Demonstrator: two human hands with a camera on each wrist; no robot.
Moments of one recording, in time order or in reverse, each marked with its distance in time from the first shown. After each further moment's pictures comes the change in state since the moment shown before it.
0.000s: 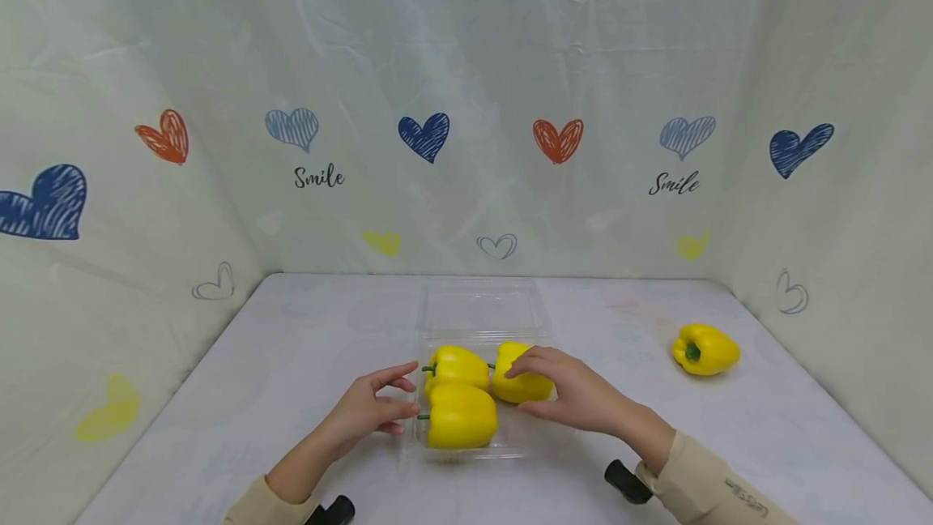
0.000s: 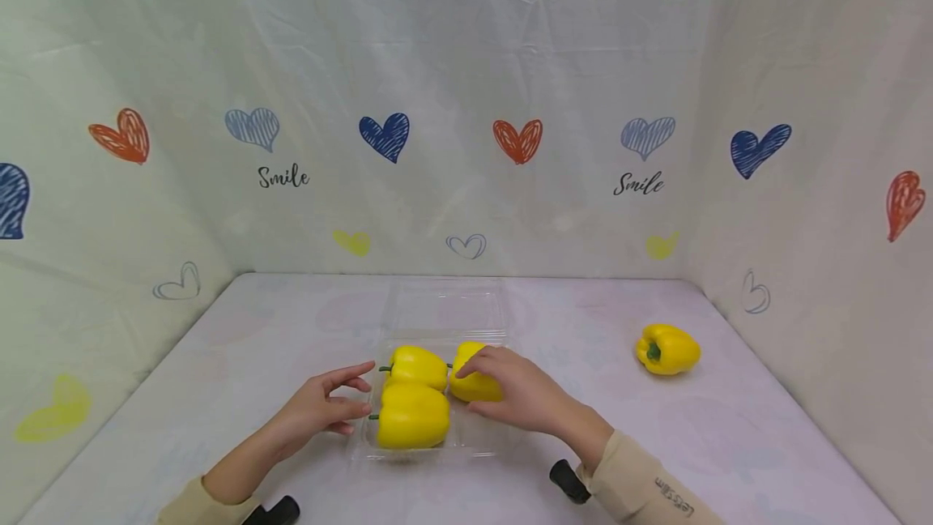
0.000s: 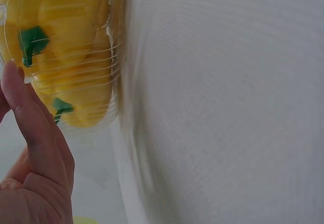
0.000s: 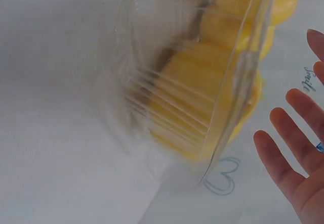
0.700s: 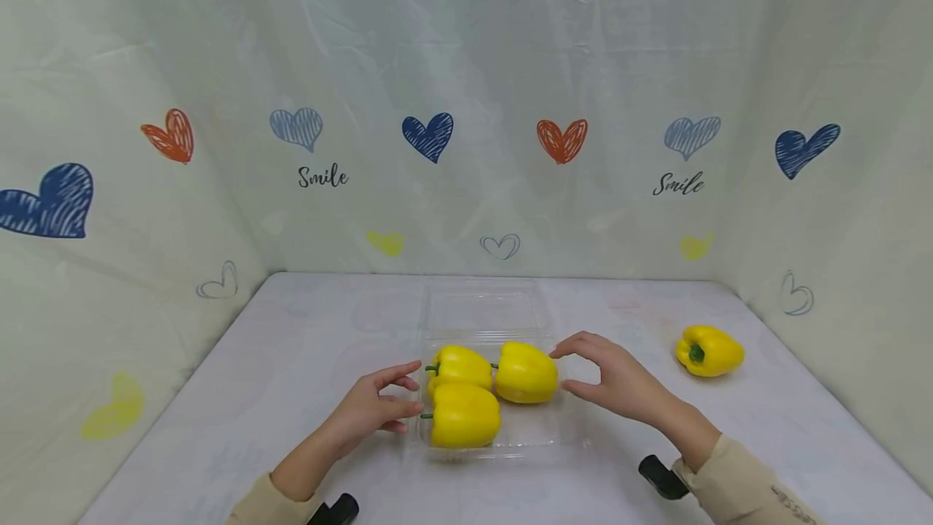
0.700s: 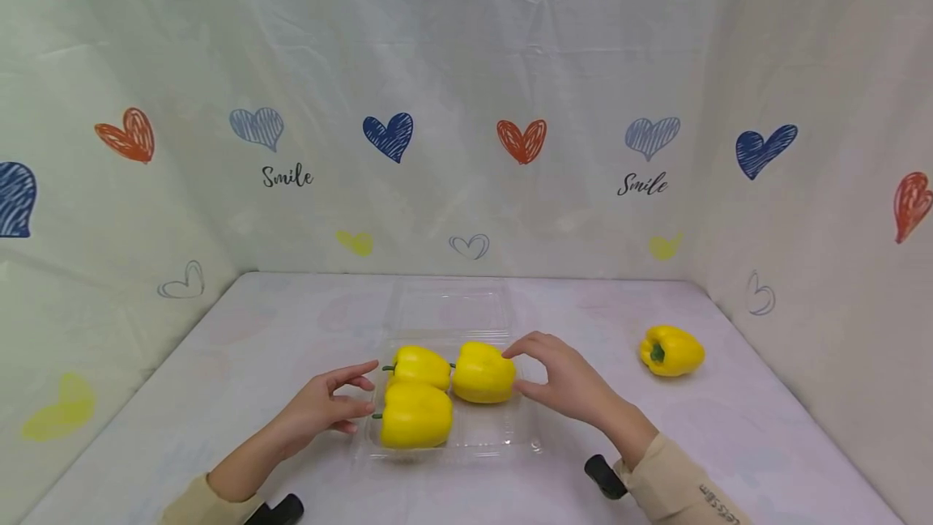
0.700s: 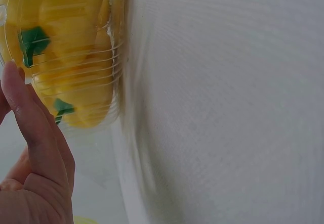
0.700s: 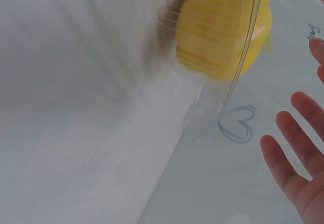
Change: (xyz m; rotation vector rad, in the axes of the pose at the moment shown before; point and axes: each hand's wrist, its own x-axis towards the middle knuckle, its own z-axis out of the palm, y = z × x) left_hand 0.001 0.001 0.001 0.004 0.012 -0.019; right_hand -0.025 0.030 -0.021 -0.065 0.147 0.089
